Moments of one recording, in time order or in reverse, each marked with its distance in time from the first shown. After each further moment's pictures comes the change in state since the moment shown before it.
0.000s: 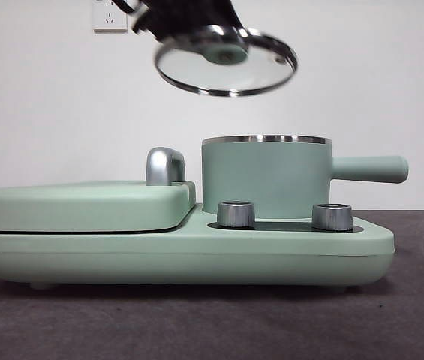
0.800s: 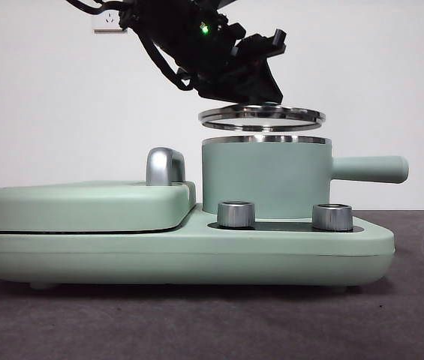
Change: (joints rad) left arm -0.028 0.227 0.000 0.301 -0.055 0.050; right arm 0.000 0.000 0.000 0.000 -0.002 0.000
